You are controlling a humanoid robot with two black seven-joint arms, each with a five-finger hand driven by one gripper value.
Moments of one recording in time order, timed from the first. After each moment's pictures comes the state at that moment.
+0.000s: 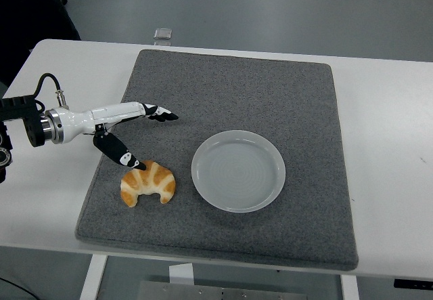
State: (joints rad) left arm -0.64 0.93 -0.56 -1.62 1.22 -0.21 -0.12; right arm 0.03 0.00 -0.08 0.12 0.06 -0.08 -0.05
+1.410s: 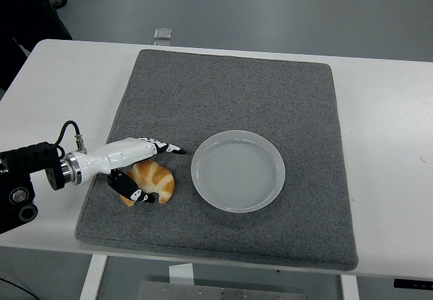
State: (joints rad) left arm -0.51 0.85 -0.46 -1.63 1.53 0.04 -0.13; right arm 0.03 0.00 -0.08 0.12 0.06 -0.08 -0.05
